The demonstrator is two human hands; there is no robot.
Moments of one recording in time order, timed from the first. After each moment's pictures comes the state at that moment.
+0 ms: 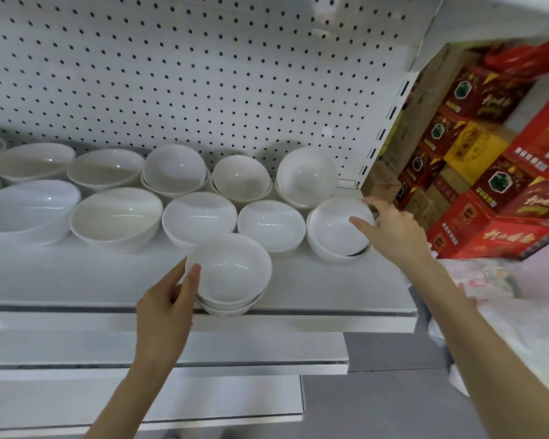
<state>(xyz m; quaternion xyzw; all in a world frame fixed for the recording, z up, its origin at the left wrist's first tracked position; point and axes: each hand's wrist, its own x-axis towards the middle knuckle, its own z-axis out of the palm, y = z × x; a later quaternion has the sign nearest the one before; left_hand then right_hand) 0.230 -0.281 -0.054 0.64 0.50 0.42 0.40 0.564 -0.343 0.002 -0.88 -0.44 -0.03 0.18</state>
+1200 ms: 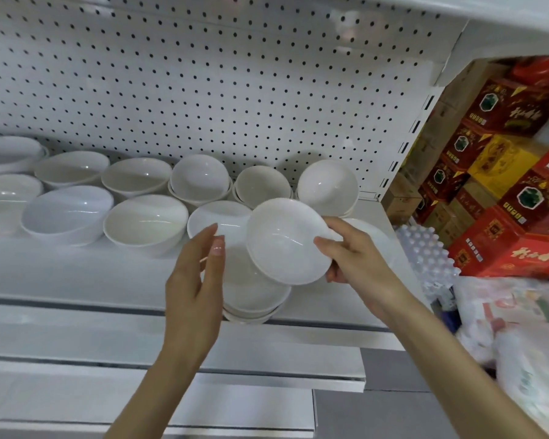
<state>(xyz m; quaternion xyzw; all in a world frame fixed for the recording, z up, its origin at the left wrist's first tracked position) 0.241 -0.287 -0.008 0.59 0.42 0.51 0.46 0.434 -0.341 0.043 -0.67 -0.42 0.36 0.49</state>
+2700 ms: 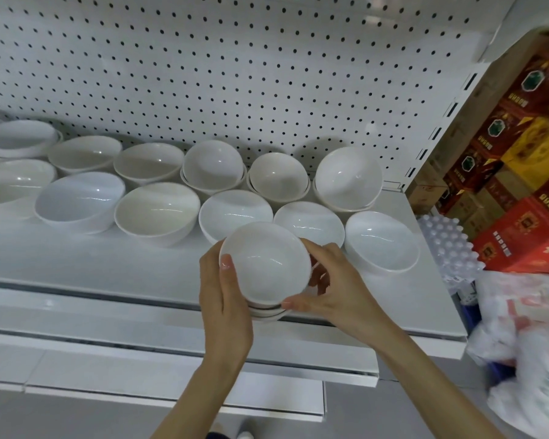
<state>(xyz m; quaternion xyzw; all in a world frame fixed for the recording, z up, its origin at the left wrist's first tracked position) 0.272 -0.294 -0.039 0.48 0.44 0.56 0.50 0.422 -0.335 -0.013 -0.64 -0.58 0.30 0.39</state>
